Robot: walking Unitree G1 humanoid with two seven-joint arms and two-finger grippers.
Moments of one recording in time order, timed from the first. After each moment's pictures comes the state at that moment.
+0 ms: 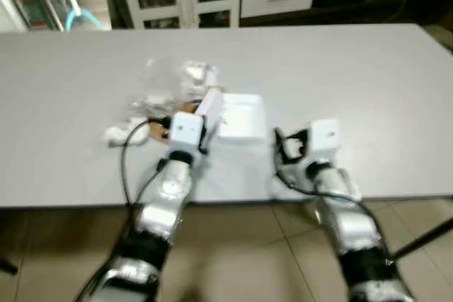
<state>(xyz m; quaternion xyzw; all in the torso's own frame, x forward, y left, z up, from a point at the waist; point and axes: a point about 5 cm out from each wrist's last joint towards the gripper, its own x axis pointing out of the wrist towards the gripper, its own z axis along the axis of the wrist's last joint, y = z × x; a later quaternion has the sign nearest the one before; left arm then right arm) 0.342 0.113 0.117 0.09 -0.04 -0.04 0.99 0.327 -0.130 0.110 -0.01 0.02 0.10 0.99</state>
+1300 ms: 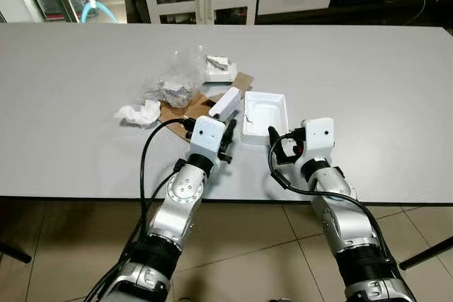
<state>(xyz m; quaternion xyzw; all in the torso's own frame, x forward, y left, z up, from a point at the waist) 0.334 0.076 0.119 0.09 -0.06 -0.16 0.98 0.328 -0.136 0.112 -0.01 0.02 0.10 1.00</state>
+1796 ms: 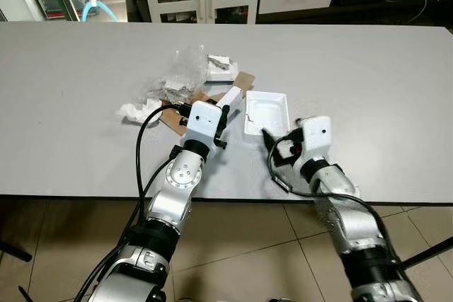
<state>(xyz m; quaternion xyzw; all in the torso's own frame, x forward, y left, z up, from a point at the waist) 0.348 0.080 0.138 0.09 -0.08 -0.14 0.98 0.320 -0.130 0.118 -0.03 0.02 0.20 0.98</state>
